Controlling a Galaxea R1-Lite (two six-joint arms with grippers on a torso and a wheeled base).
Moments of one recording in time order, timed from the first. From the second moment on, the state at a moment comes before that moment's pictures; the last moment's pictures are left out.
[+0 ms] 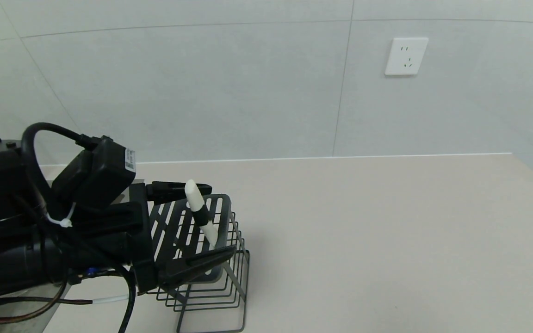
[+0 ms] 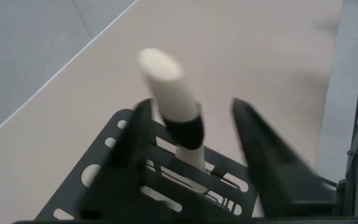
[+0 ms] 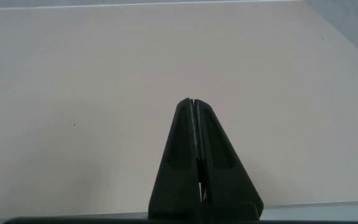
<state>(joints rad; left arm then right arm) -0.40 1.36 -0.63 -0.48 -0.62 0.34 0.00 0.00 0.00 0.00 -0.04 0.00</state>
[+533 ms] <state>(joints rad) -0.37 1.30 -0.63 -0.58 -0.56 0.34 0.00 0.00 0.00 0.00 -0.04 0.00</state>
